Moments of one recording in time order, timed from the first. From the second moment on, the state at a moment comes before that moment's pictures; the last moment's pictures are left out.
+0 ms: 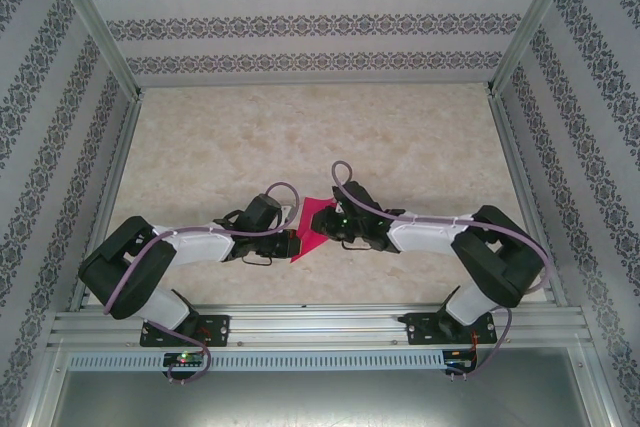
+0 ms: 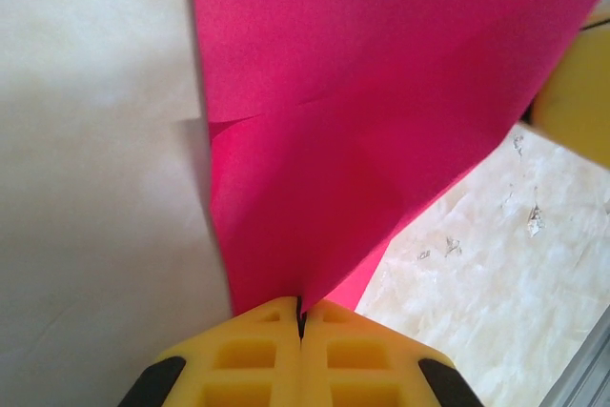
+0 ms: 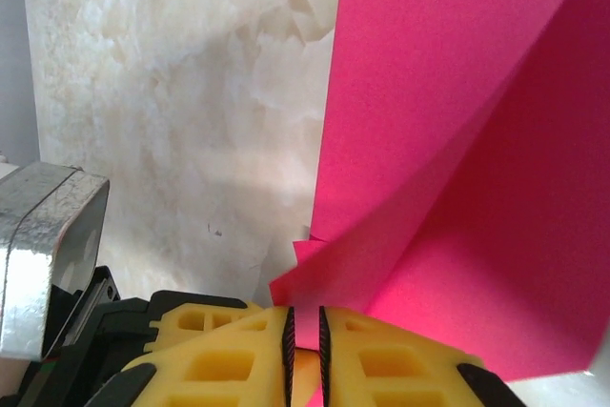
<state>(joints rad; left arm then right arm) -0.65 1.50 0.53 0.02 0.38 -0.63 0.78 1.58 0.67 0.15 -0.28 1.04</state>
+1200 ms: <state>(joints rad) -0.59 1.54 0.45 0.23 0.48 -0.83 0.72 1.82 0.76 0.33 -0.45 1.05</state>
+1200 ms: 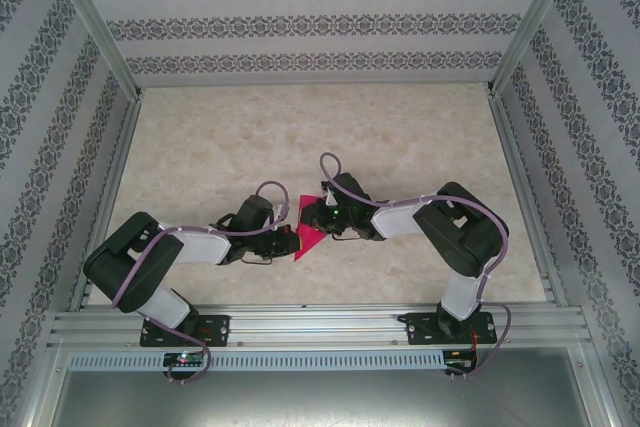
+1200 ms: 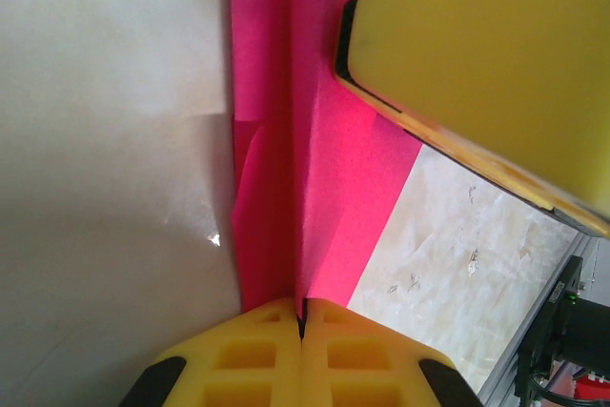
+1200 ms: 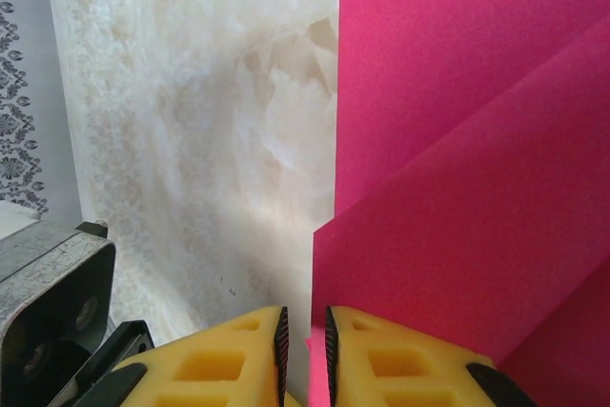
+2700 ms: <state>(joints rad) -0.59 1.45 0.40 0.16 0.45 -0.92 0.70 1.83 0.81 0.30 -0.54 1.02</state>
